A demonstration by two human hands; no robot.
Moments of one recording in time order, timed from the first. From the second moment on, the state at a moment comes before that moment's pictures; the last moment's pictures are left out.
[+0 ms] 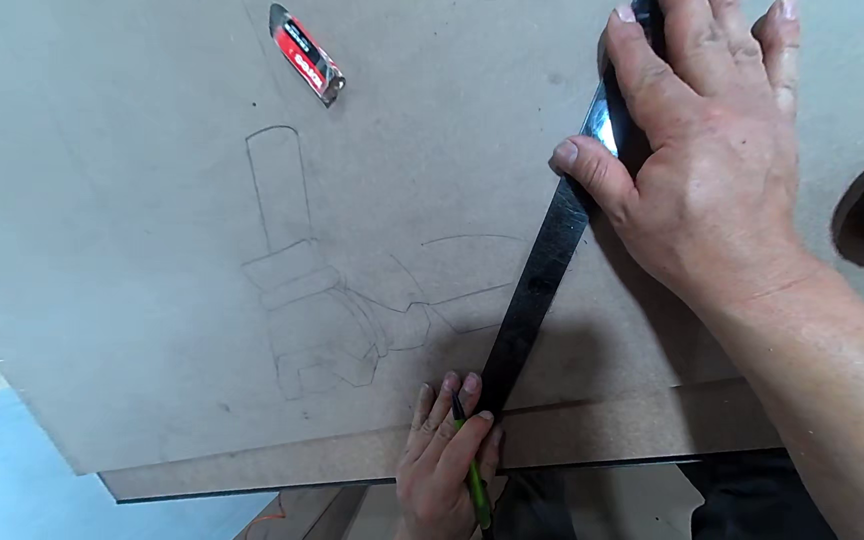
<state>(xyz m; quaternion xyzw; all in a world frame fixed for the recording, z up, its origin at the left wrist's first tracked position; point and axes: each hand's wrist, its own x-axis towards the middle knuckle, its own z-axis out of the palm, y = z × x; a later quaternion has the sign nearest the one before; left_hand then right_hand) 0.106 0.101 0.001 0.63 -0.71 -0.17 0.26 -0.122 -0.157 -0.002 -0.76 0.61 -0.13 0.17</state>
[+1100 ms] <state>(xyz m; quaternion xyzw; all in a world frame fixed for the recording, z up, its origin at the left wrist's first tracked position) 0.118 0.068 0.029 0.64 -0.63 -0.29 0.34 -0.122 -0.157 -0.003 -0.77 0.60 -0.12 0.17</state>
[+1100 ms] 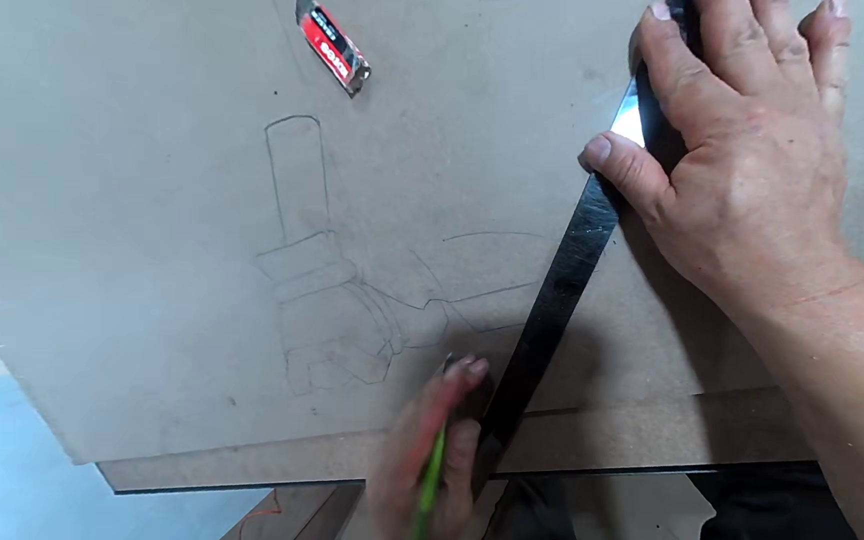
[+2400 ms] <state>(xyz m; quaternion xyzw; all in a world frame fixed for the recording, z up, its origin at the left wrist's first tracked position) 0.072 -0.059 0.023 0.63 -0.61 -0.32 0.37 -0.121 -0.156 -0.004 -0.77 0.60 -0.13 0.15</state>
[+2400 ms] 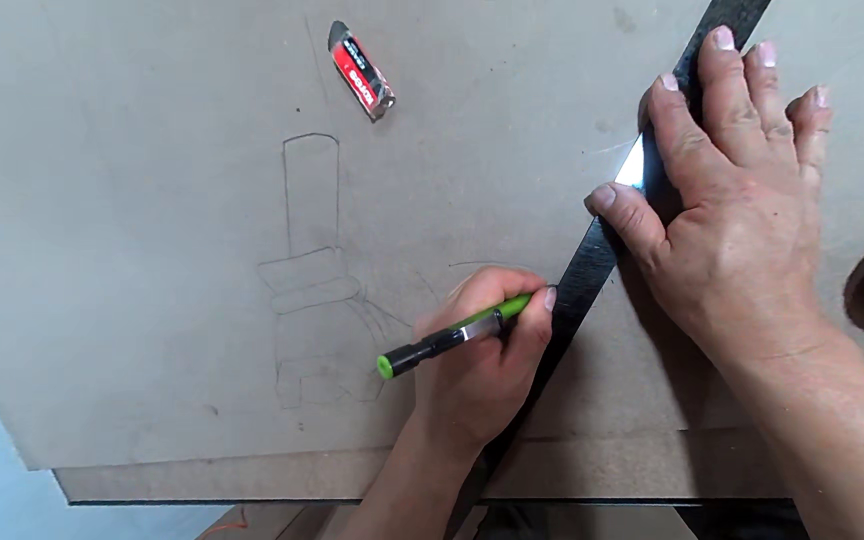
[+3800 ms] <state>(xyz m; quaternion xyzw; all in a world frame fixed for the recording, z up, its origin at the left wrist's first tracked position) 0.111 -0.128 0.047 0.35 -0.42 -0.60 0.59 -0.121 -0.151 -0.008 -0.74 0.62 -0.21 0.15</state>
